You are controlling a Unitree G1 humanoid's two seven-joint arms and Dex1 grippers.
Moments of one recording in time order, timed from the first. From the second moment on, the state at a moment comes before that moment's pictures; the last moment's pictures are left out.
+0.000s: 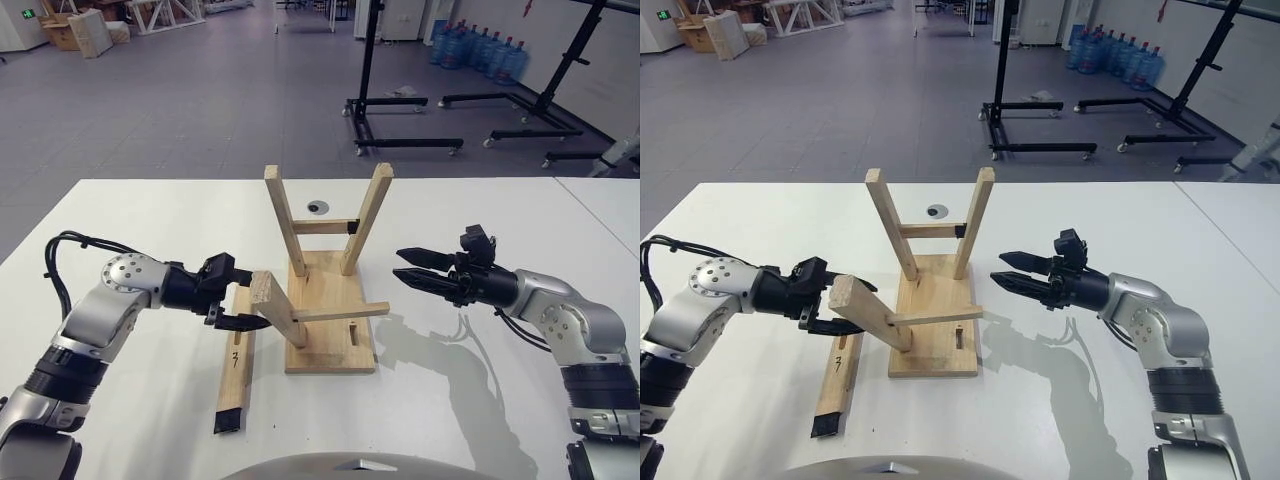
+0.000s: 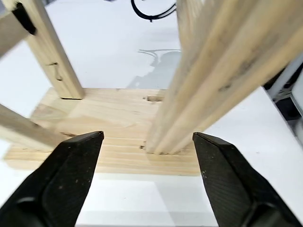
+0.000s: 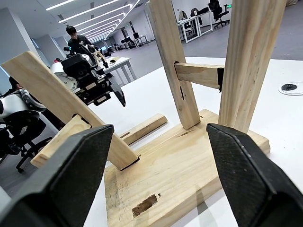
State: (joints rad) left arm -0.26 0.82 -0.16 -0.09 -0.43 0.26 -1.31; right arm -0.21 -0.64 -0.13 -0.02 0.75 0.66 1.14
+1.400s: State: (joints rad) left arm 0.15 0.52 0.02 -0.44 -0.16 0.97 -0.20; right arm 0.12 -0.57 -0.18 -0.33 0.81 0.67 0.94
